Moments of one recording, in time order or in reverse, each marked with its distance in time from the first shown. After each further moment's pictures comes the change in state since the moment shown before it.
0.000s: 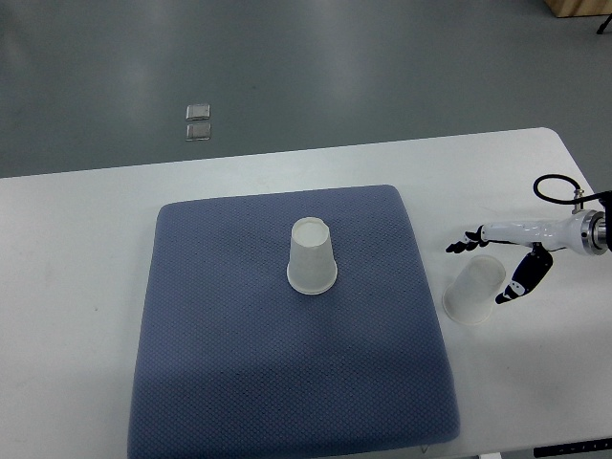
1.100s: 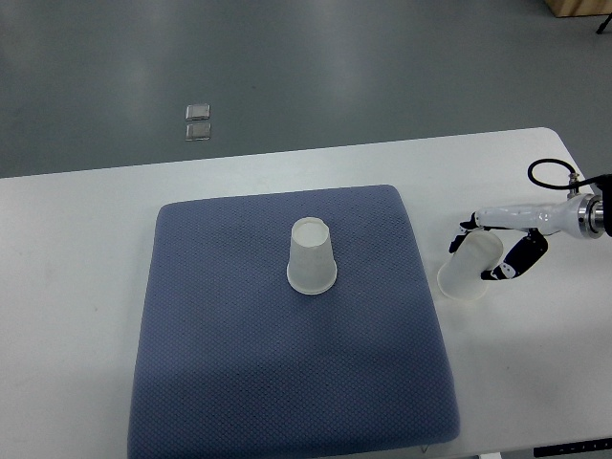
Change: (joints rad) left arm 0.000 0.000 0.000 0.000 0.000 0.000 0.000; right arm 0.112 -0.010 -0.026 -0.003 -0.033 0.025 0.054
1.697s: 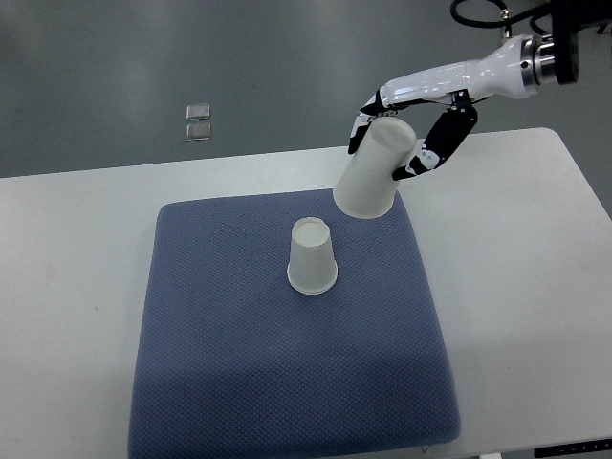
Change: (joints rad) left arm 0.000 0.000 0.000 0.000 0.000 0.000 0.000; right arm 0.504 0.209 0.002 -0.004 0.263 0.295 -0.027
